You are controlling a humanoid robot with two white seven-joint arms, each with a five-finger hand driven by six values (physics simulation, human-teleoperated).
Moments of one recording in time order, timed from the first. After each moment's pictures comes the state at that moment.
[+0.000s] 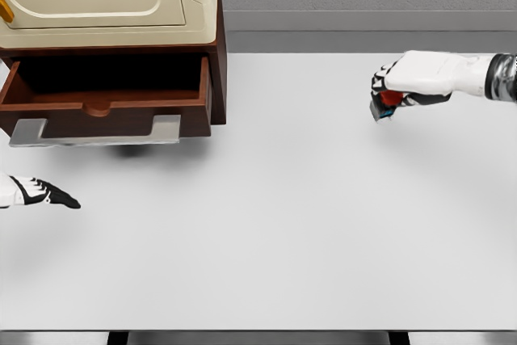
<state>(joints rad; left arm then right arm) -0.64 1.56 -1.00 -1.76 0.35 -0.61 -0.61 -0.86 -0.81 0.72 -1.34 0.40 -0.61 0.61</state>
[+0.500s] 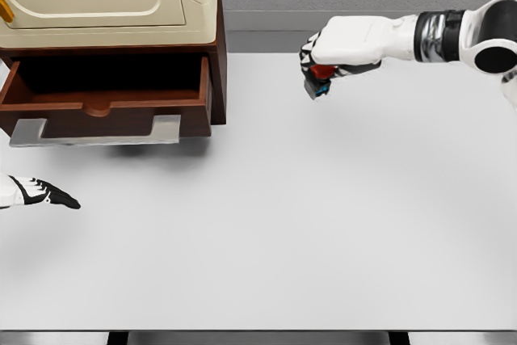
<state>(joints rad) -0.64 1.56 -1.00 -1.76 0.35 -0.61 -0.61 -1.10 -0.63 0.89 -1.34 0.40 -0.61 0.61</state>
